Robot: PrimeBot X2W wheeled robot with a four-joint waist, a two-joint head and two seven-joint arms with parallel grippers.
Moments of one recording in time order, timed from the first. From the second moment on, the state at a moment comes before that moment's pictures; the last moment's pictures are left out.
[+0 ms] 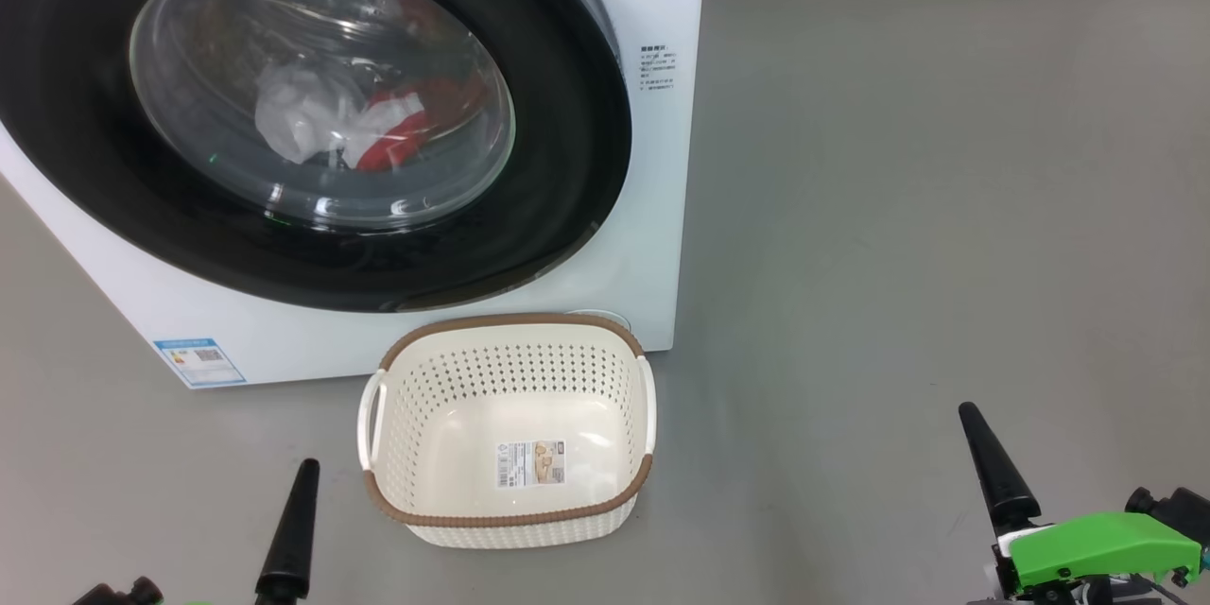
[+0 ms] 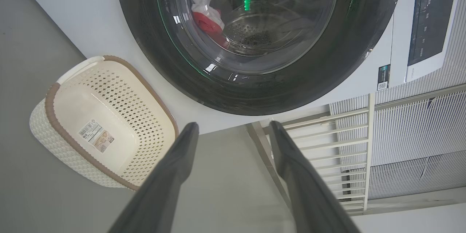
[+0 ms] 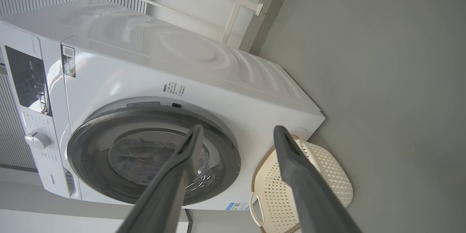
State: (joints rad) left arm -0.02 0.03 0.07 0.26 -1.28 -0.12 0.02; right arm -0.02 -0.03 -0.07 0.33 1.34 0.13 0.02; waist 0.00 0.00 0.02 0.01
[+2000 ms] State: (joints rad) left arm 0.02 0.05 0.05 0.12 -0.49 -0.11 -0.15; right arm 0.00 -0.04 -0.03 0.34 0.65 0.13 -0.15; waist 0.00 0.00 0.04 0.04
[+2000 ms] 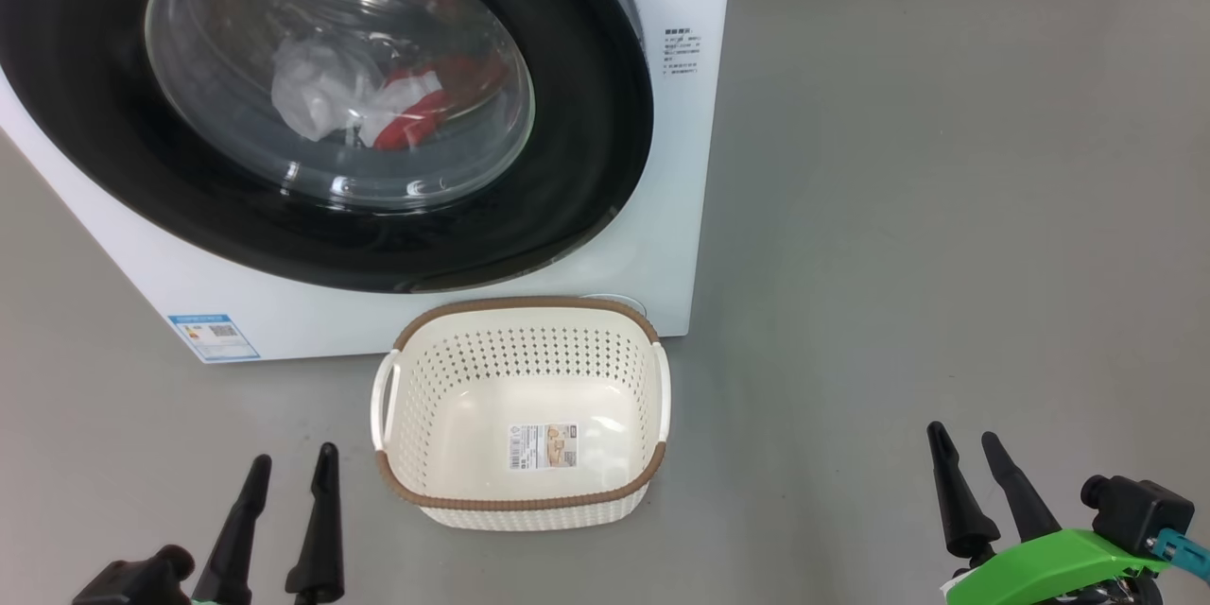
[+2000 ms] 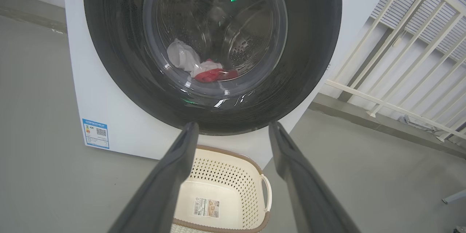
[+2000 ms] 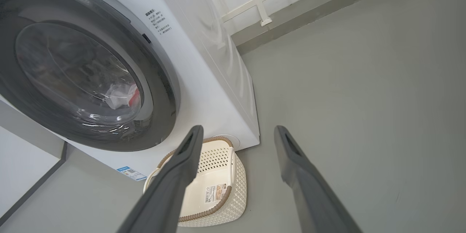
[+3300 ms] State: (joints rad) left arm 0.04 0.08 0.02 0.13 -0.14 -0.12 -0.25; right arm 0.04 -0.04 -0.10 0.33 0.29 0.13 -0.25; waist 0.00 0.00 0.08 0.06
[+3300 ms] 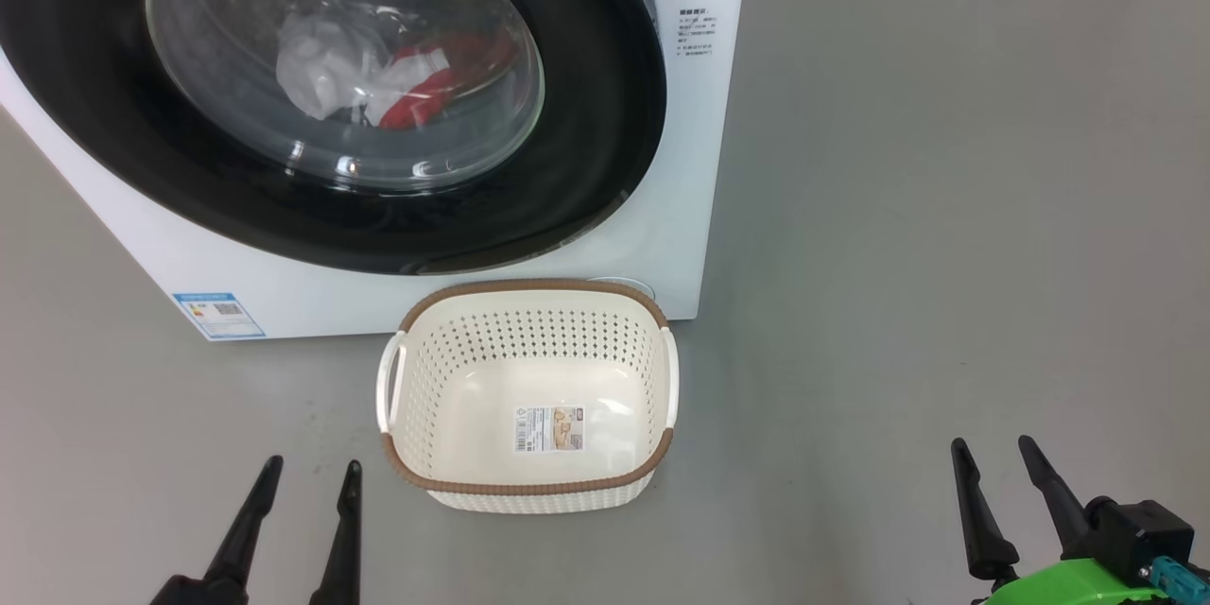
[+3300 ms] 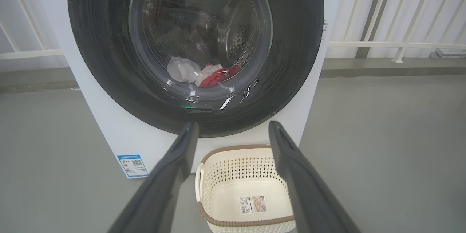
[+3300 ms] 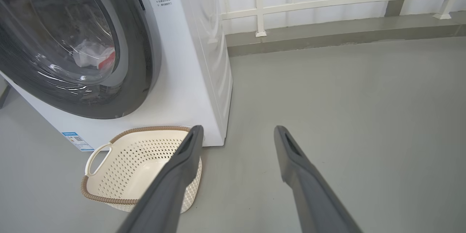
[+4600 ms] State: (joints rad) left arm -0.03 0.06 -0.07 0.14 -0.20 -0.13 -0.25; right arm -0.49 -0.22 0.25 0.17 1.27 0.13 -0.26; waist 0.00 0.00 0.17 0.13
